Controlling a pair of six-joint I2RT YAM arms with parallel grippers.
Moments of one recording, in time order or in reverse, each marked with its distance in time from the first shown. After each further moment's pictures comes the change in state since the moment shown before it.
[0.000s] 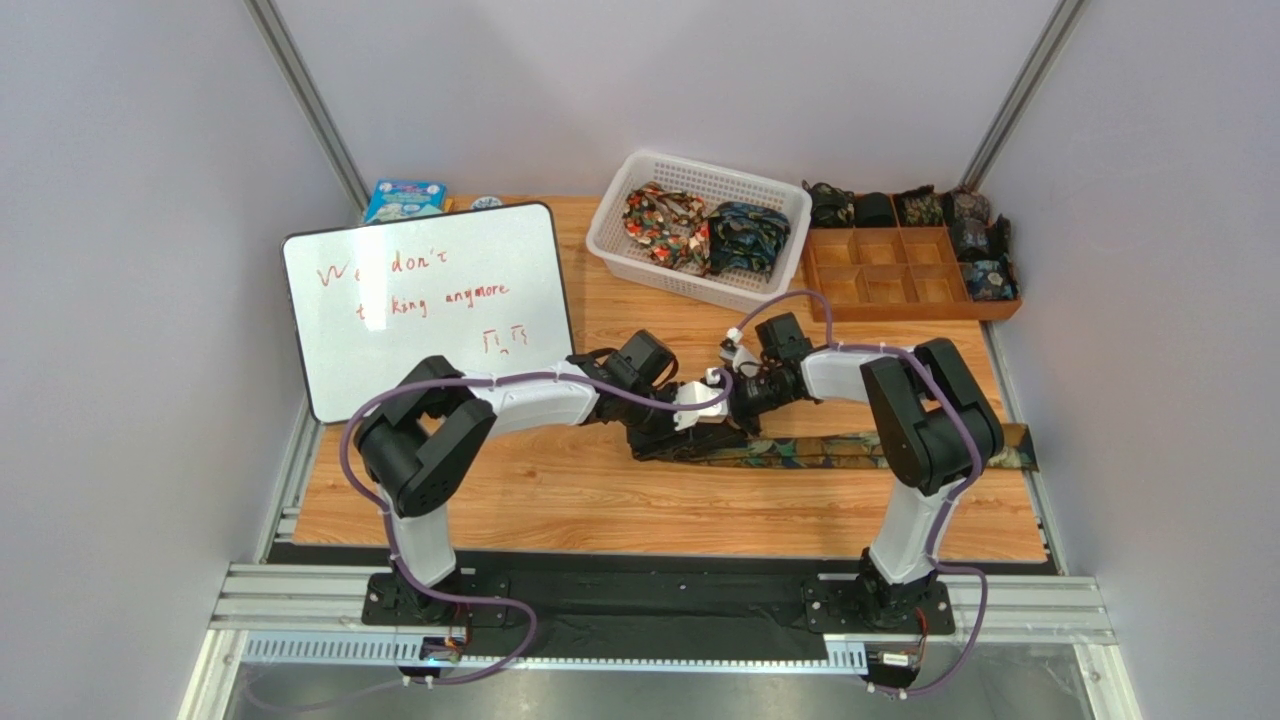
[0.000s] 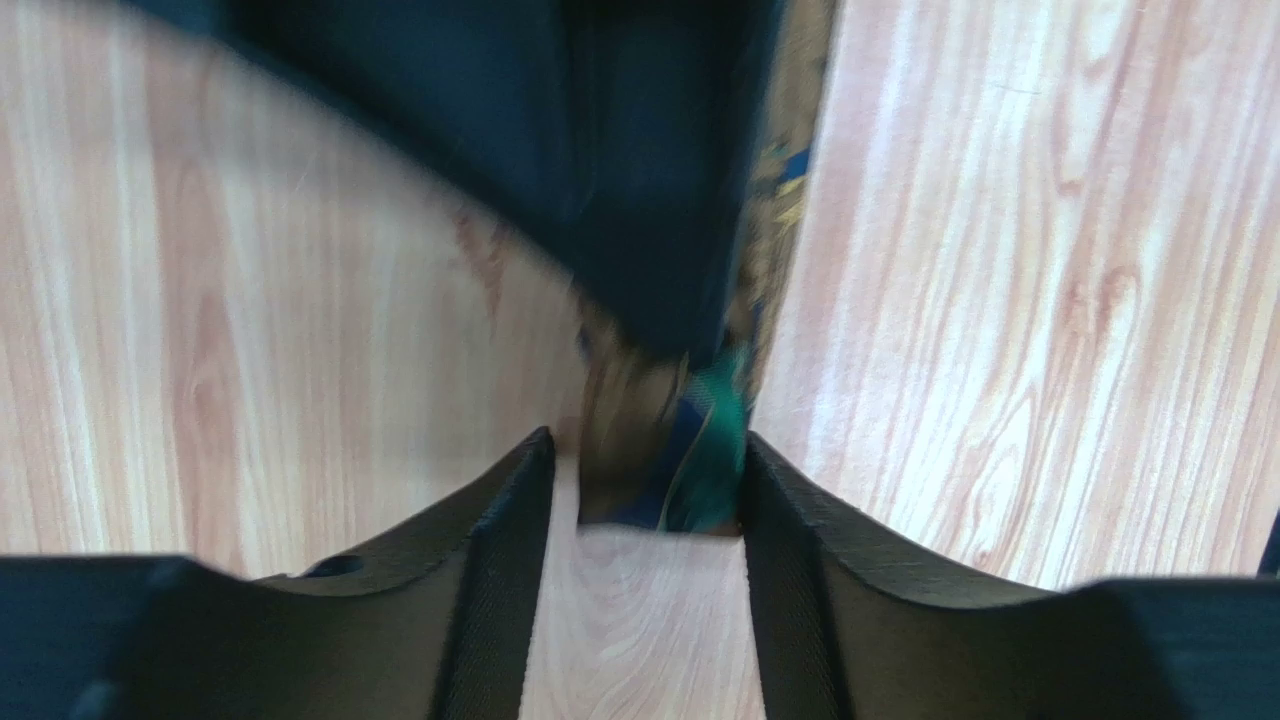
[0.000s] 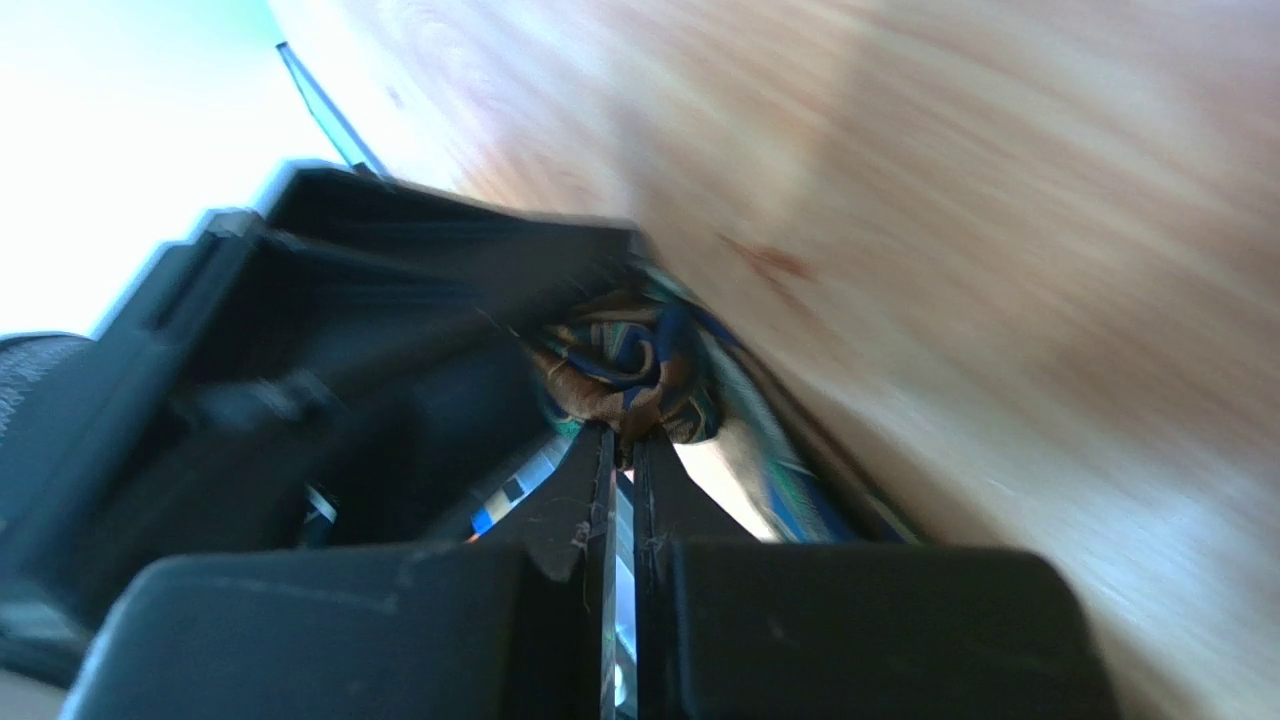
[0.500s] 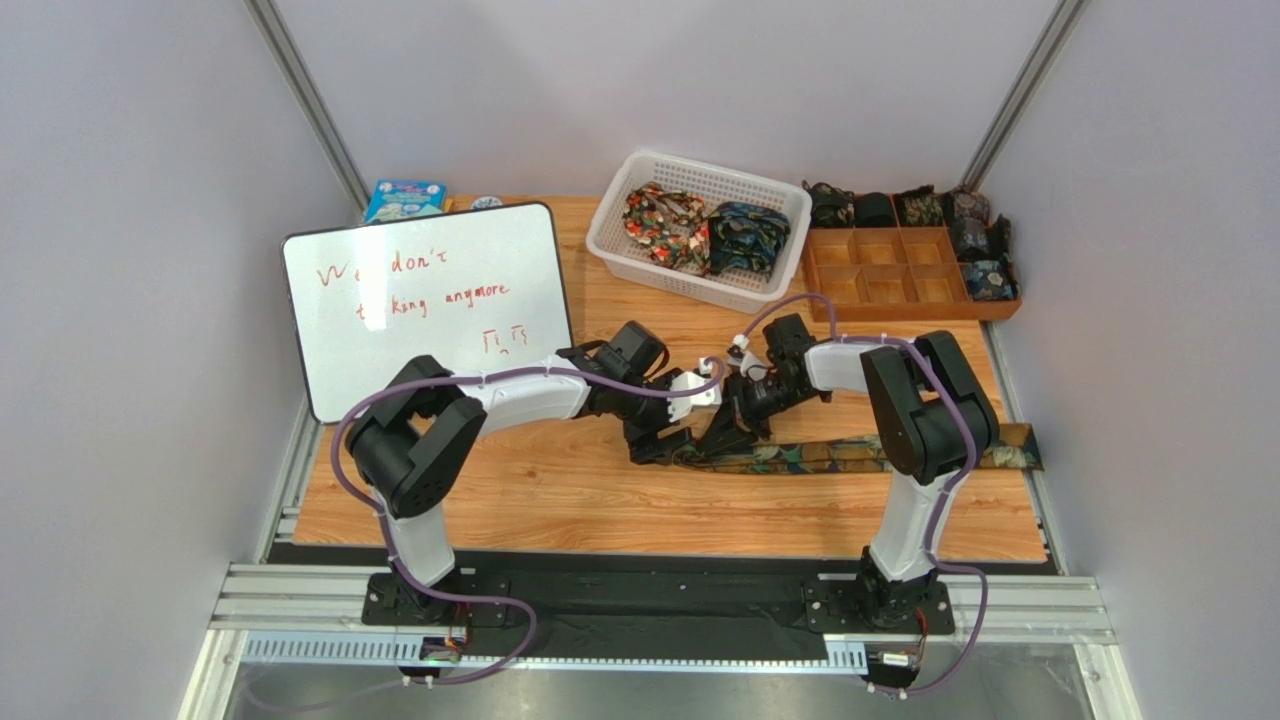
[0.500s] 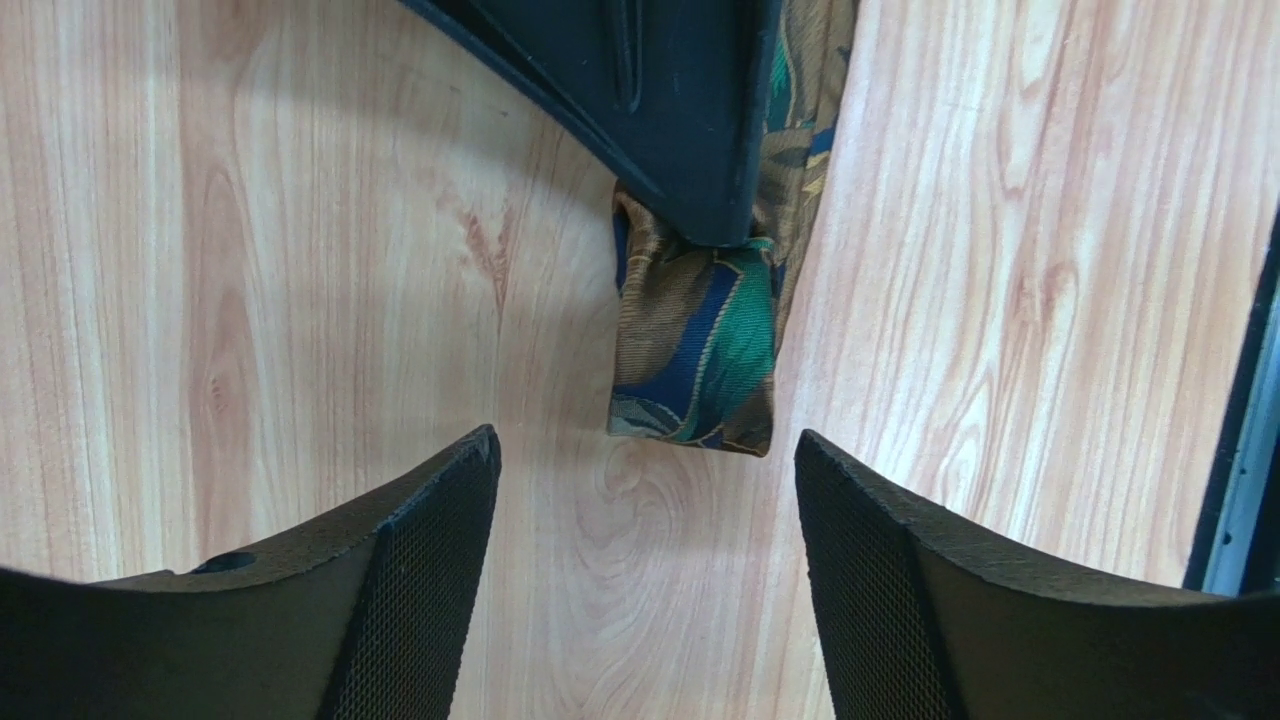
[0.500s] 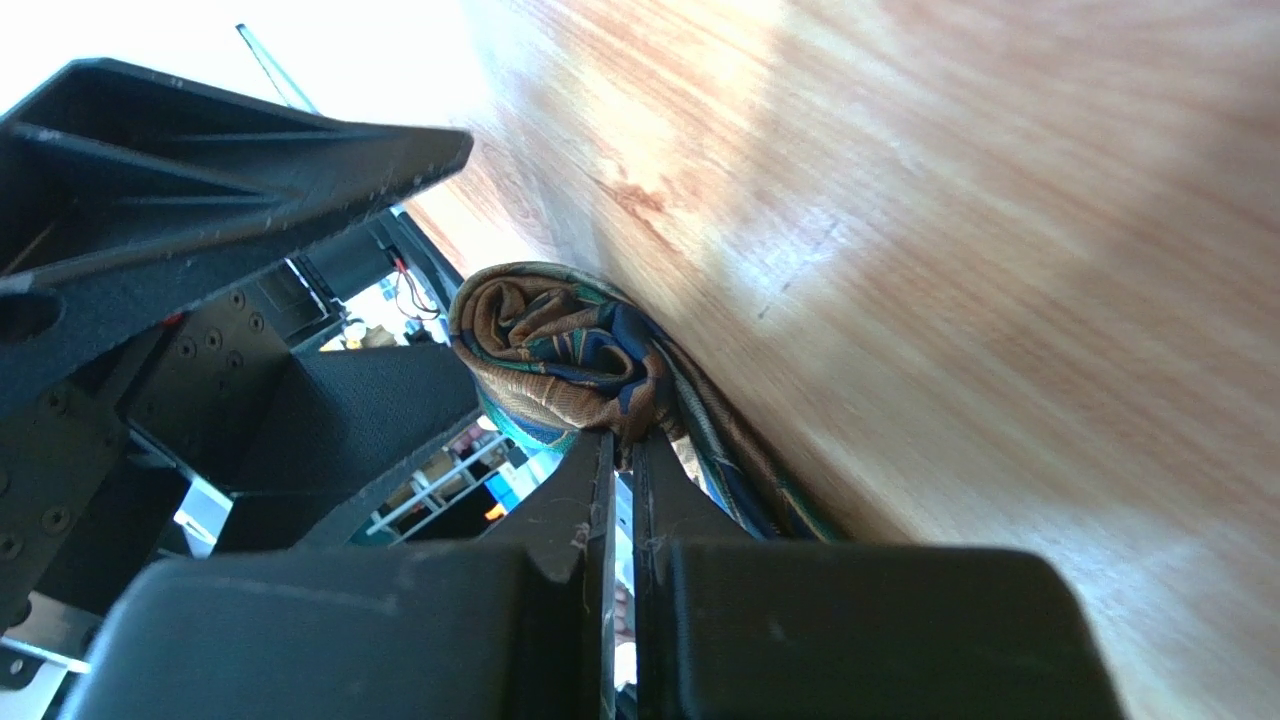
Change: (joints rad) left arm 0.042 -0.024 0.000 -0.016 0.078 -0.009; right arm -0.052 0.049 0.041 -0.181 -0.002 -0.122
